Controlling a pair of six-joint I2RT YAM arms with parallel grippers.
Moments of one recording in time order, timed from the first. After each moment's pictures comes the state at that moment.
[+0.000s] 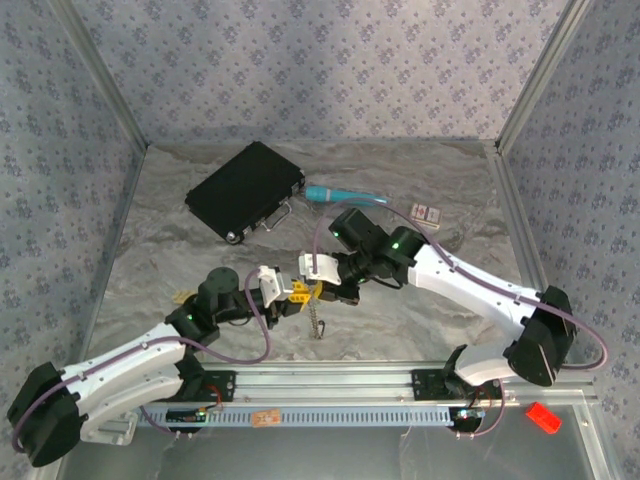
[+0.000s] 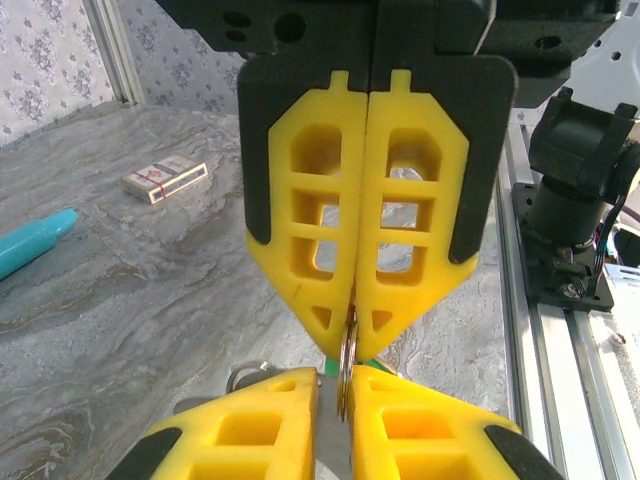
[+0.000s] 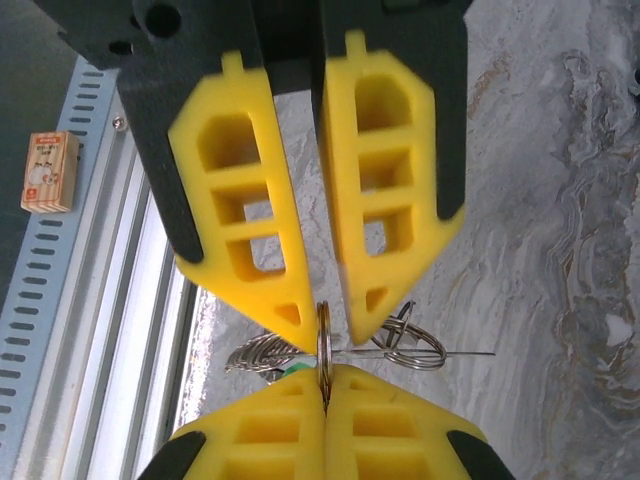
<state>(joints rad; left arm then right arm) -0.84 0.81 0.32 0.26 0.47 0.09 0.90 1.39 1.22 -0.83 -0.46 -0.67</state>
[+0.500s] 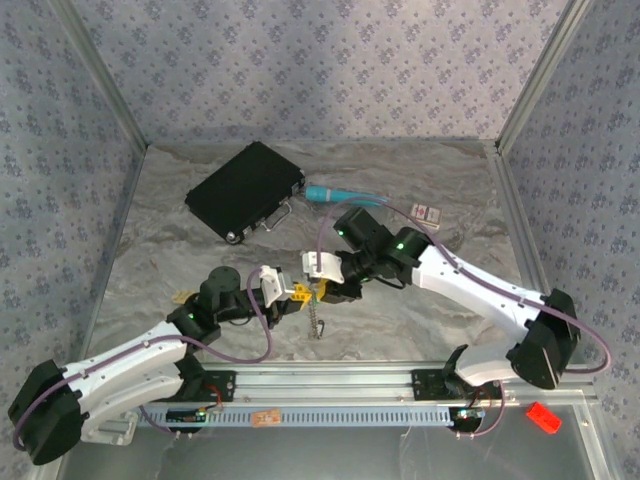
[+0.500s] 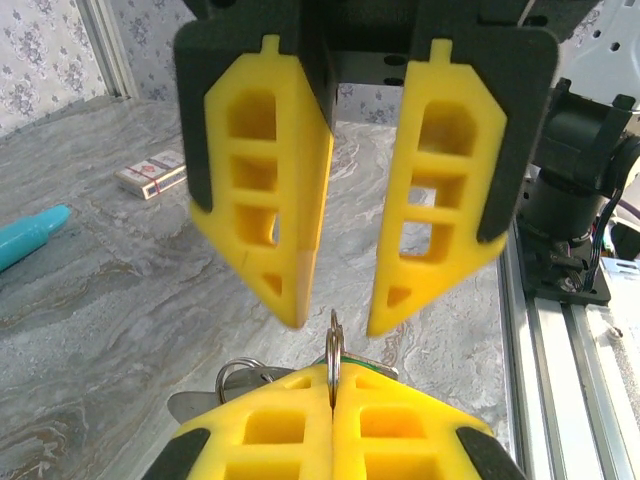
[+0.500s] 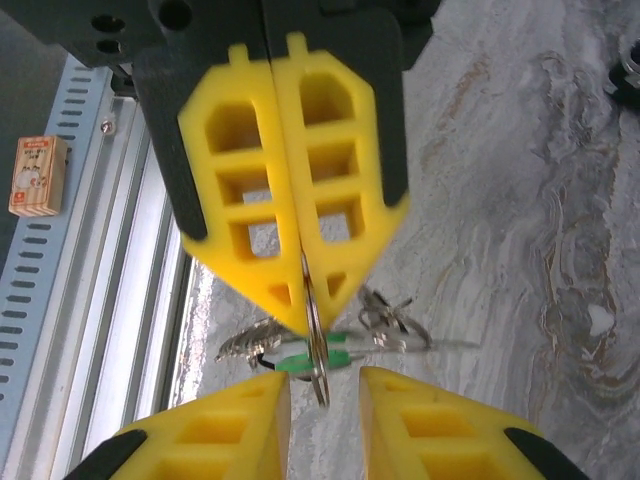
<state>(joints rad) -0.84 0.82 0.33 0.26 0.48 0.10 0.86 1.34 1.16 -0.79 -0.48 -0.65</state>
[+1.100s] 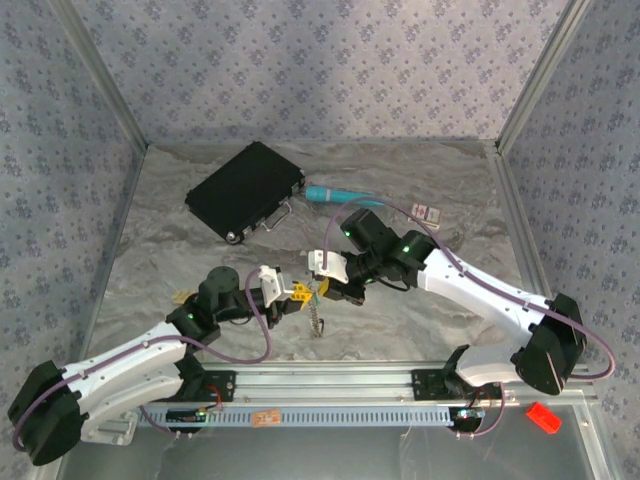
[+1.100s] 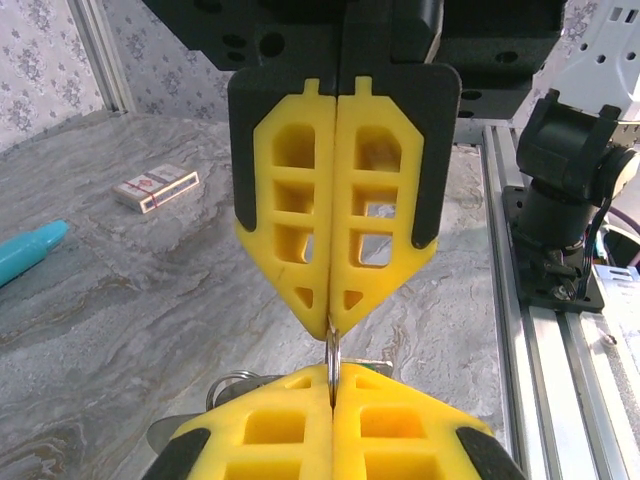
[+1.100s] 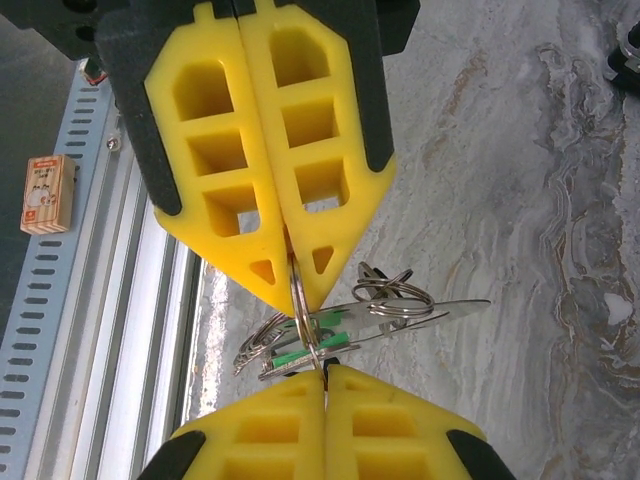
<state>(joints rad) -0.84 0.81 0.33 0.28 0.49 0.10 0.85 1.33 1.12 -0.75 -0.51 -0.61</state>
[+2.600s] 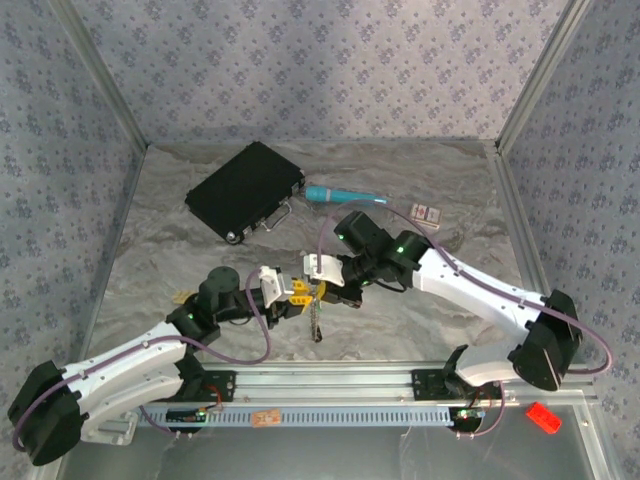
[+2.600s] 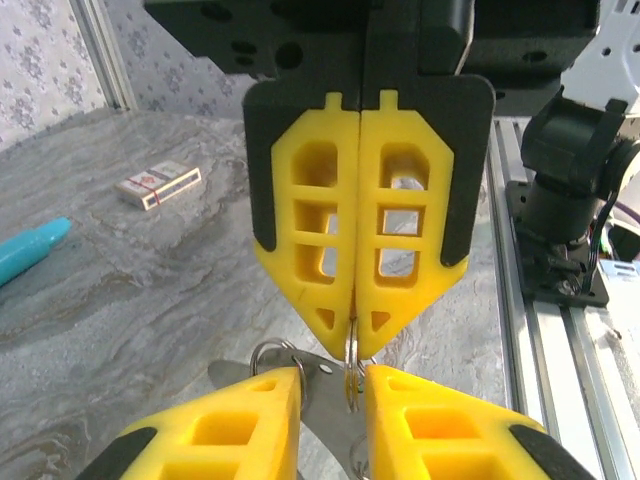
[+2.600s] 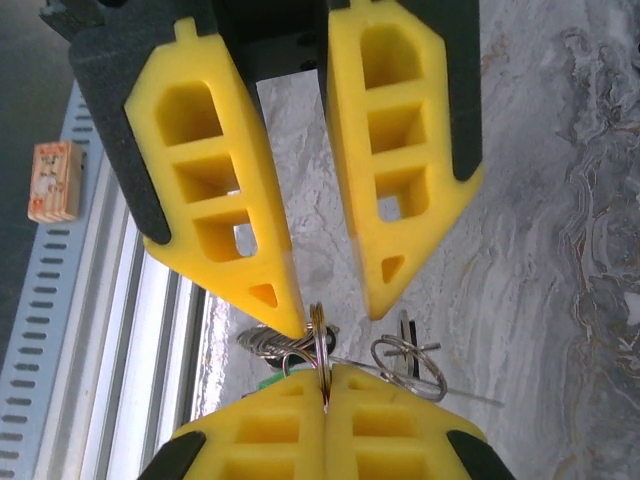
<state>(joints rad) -0.84 0.81 0.33 0.26 0.48 0.11 0.89 1.36 1.17 -0.81 -0.46 -0.61</state>
